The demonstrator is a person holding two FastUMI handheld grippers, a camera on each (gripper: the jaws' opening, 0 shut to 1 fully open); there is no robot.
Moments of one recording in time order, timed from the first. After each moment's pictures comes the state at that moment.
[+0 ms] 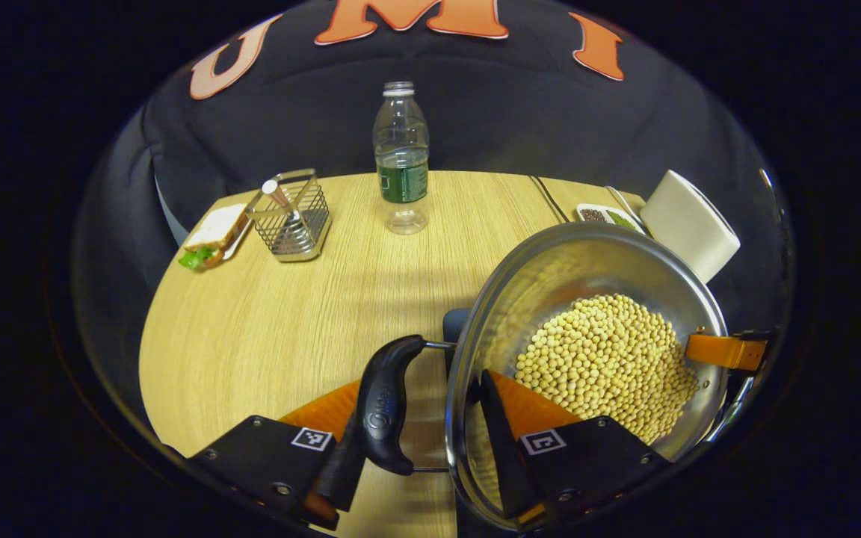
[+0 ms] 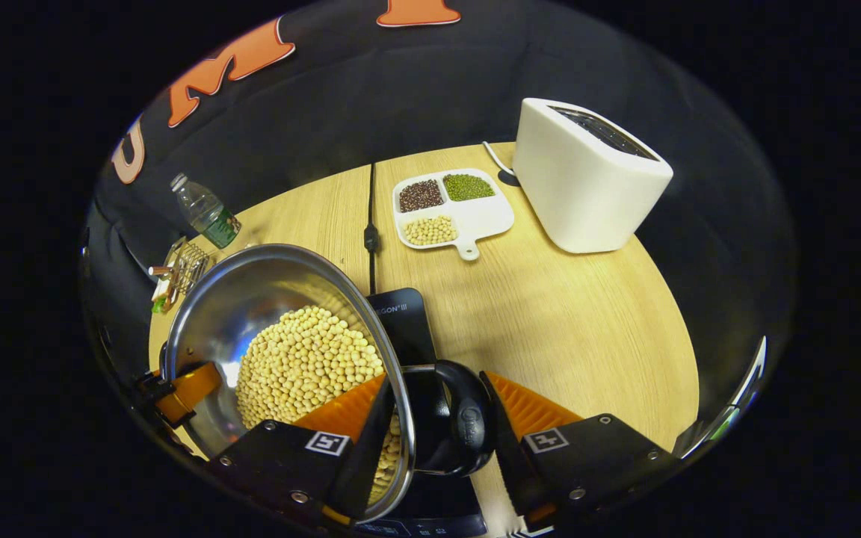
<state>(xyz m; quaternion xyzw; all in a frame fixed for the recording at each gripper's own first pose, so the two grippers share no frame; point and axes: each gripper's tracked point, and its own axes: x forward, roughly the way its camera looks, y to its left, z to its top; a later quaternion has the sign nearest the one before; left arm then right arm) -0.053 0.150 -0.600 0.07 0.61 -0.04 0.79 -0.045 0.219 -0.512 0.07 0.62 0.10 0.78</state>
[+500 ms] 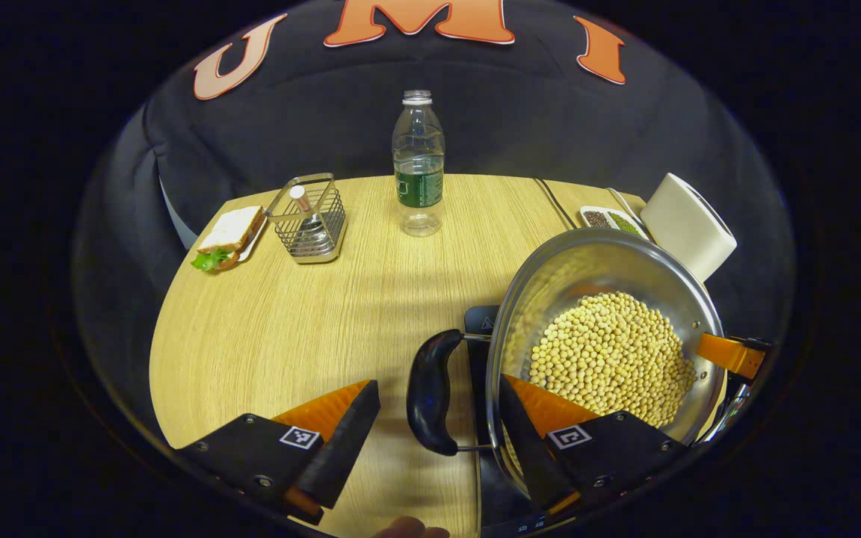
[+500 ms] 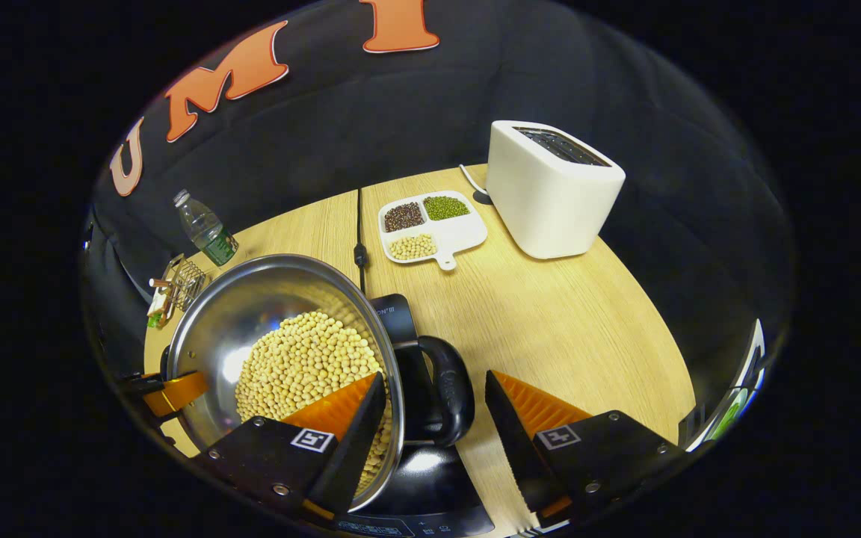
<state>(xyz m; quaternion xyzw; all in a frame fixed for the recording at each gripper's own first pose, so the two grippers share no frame) -0.048 0.168 -0.578 0.06 0.61 -0.05 0.79 -0.059 0.199 -0.488 0.07 0.57 0.06 0.82</state>
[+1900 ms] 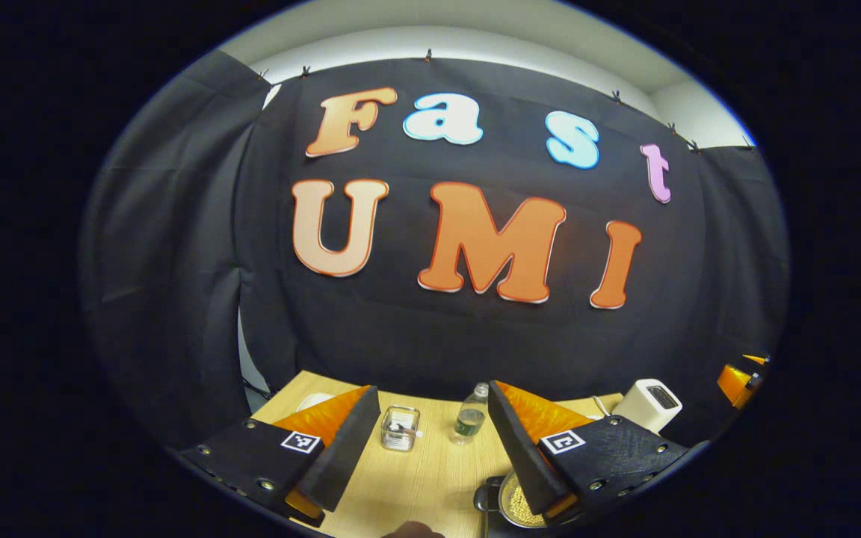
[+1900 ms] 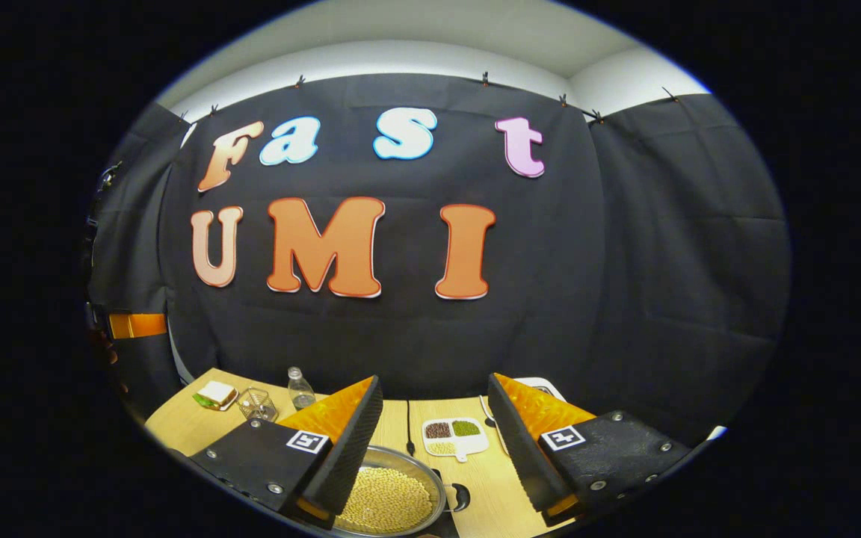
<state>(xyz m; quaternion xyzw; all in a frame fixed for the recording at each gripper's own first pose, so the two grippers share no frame) 0.110 0.260 -0.245 -0.01 0.25 0.01 0.97 0.030 0.202 -0.165 0.05 0.18 0.10 0.98</state>
